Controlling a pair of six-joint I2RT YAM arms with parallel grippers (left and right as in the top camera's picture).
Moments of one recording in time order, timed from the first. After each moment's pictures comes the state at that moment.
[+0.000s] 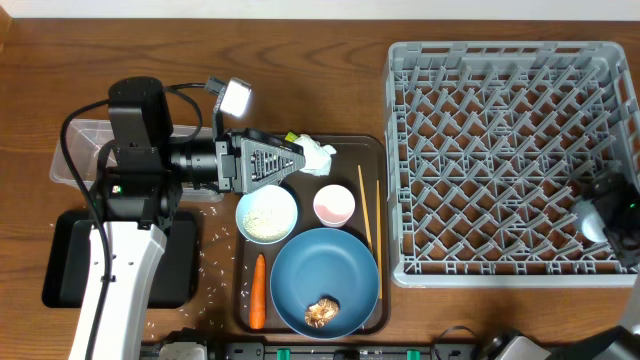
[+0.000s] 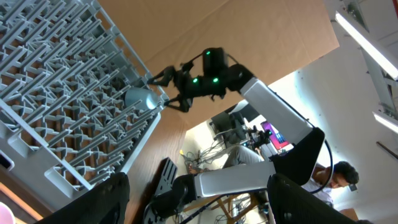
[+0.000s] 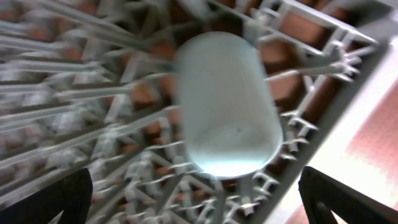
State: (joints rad) left arm -0.03 1.21 1.12 -0.42 1.49 -0.46; right arm -0.70 1.36 1.09 -0.91 -0.11 0.46
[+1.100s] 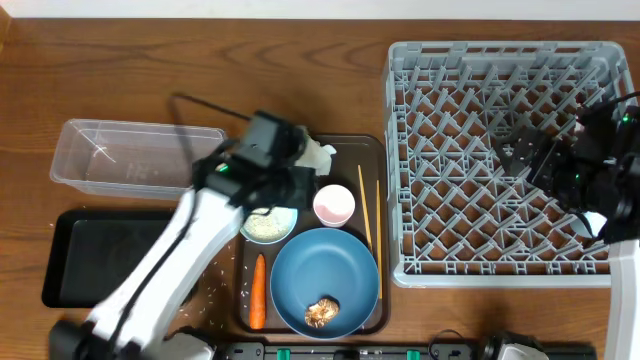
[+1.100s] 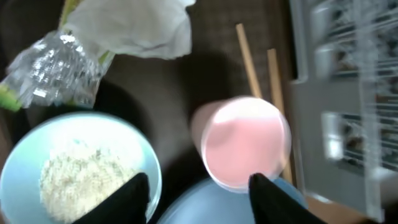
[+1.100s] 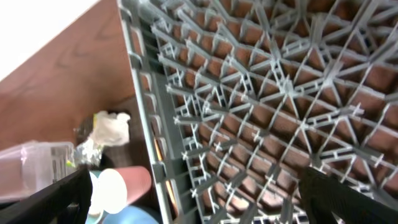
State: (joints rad) left arm -0.45 1.45 1.13 -0.83 0.20 -0.32; right arm -0.24 1.18 1.31 -1.11 -0.38 0.30
